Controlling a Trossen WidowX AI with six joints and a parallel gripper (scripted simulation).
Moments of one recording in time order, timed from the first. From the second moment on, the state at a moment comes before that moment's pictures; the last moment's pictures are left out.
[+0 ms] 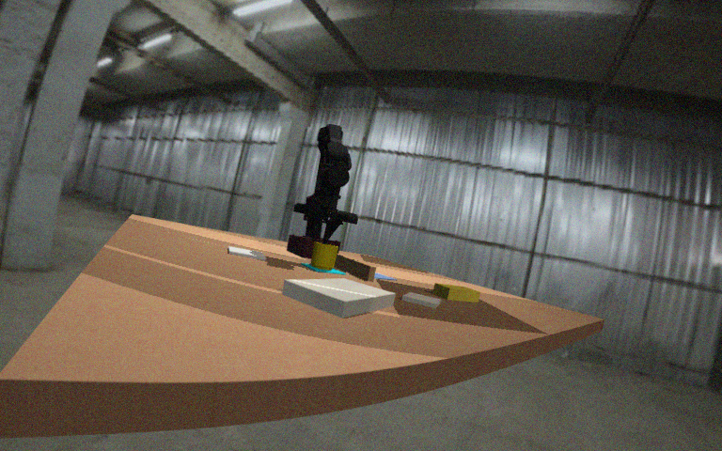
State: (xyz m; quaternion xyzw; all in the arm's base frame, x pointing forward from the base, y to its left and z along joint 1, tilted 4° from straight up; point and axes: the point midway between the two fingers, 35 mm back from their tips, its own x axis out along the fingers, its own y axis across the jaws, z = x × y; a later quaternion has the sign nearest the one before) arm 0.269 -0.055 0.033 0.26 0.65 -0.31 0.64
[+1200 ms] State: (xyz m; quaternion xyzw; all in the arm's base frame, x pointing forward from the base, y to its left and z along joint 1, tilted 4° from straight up) arm 0.270 -0.049 0.094 0.26 0.65 -0.31 0.64
